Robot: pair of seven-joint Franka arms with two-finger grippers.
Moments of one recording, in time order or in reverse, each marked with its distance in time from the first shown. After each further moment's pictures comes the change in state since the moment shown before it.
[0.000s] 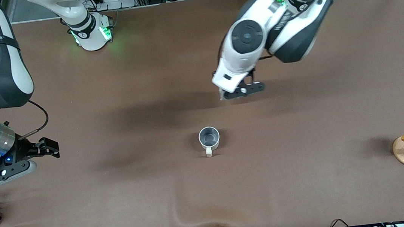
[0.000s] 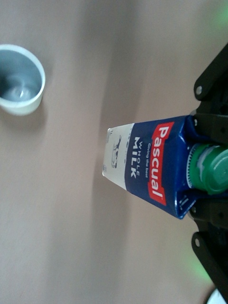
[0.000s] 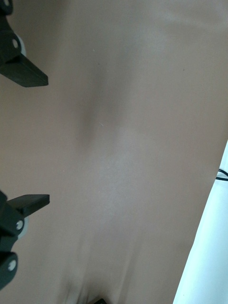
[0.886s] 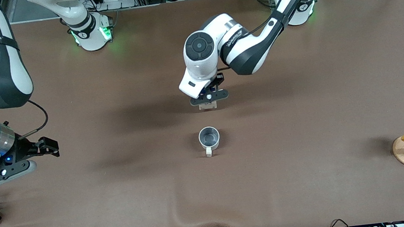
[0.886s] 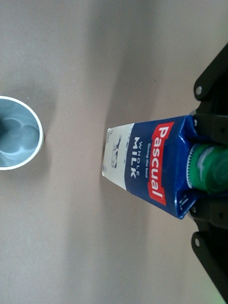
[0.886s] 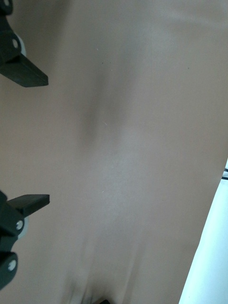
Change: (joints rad) left arm -0.246 0.170 0.171 0.124 0.057 0.112 -0.052; right arm -0.009 0.000 0.001 -0.001 0.000 -0.014 -0.002
